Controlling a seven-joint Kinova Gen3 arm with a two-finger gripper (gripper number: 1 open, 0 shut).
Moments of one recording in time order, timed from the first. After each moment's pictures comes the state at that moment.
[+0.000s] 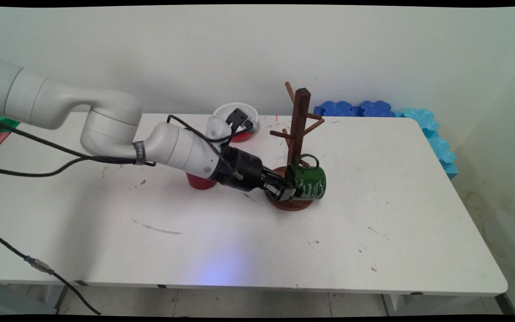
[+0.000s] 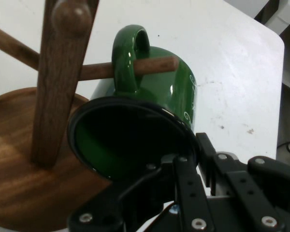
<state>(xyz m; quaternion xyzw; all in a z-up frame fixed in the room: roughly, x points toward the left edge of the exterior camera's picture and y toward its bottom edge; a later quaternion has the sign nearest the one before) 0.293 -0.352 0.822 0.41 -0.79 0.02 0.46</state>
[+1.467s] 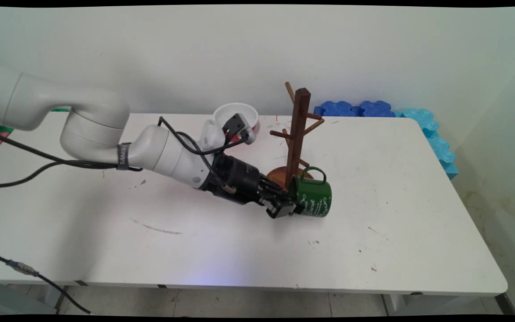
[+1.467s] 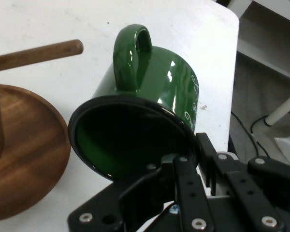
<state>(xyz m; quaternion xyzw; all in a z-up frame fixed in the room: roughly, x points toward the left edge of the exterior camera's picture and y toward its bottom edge) 0.287 -0.319 0.843 0.36 -0.81 0.00 0.46</state>
